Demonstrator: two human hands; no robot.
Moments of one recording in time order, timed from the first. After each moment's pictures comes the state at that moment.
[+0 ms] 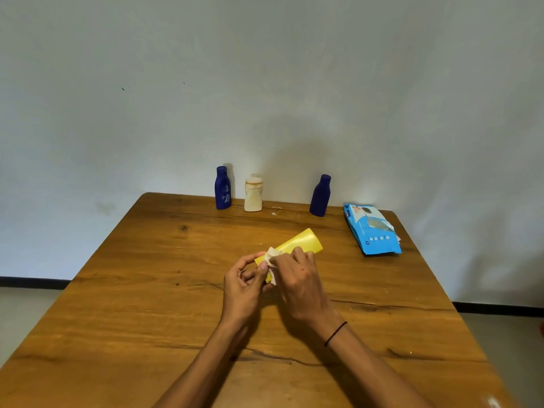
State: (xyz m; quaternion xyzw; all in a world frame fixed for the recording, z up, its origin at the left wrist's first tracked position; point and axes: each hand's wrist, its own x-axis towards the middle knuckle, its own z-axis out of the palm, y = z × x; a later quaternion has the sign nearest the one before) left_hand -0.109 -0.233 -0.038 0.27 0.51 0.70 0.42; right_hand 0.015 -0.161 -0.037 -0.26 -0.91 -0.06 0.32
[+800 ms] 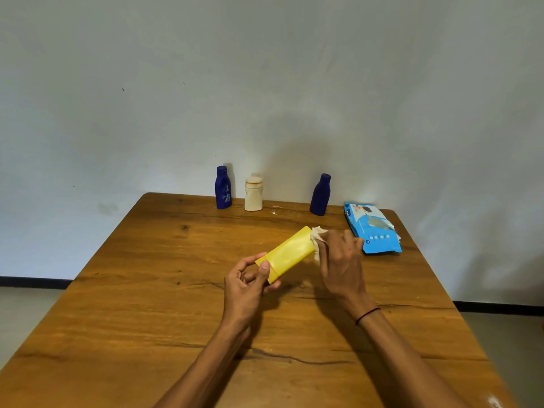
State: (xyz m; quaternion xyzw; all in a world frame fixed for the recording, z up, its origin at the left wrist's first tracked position) left_hand -0.105 -0.240 -0.031 0.24 0.50 0.71 0.44; right_hand 0.066 -0.108 -0.027 -0.39 -0.82 -0.05 0.42
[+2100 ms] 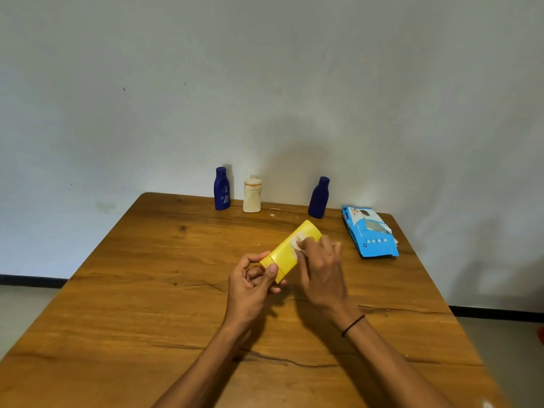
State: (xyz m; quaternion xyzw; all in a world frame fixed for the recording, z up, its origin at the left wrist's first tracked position) left_hand -0.098 -0.235 -0.029 0.31 0.48 0.70 0.43; right_hand 0.041 -0.136 -0.019 -0.35 -0.85 -0.02 0.40
